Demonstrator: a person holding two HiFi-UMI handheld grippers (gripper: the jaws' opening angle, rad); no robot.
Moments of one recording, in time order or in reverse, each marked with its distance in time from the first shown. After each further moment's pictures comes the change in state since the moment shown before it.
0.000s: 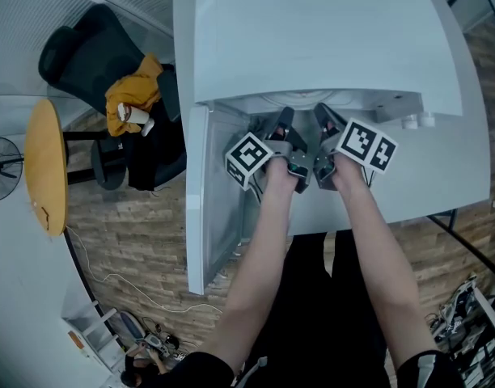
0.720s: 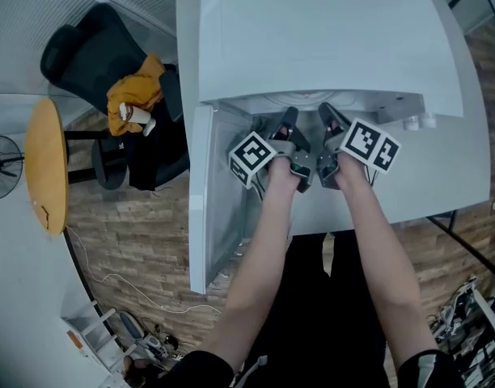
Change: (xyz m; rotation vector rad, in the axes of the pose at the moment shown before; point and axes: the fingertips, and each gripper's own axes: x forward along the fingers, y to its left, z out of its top) left arm 0.003 -0.002 -0.003 -0.006 0.021 -0.025; right arm 0.000 -0.003 0.005 0.007 -0.023 -0.003
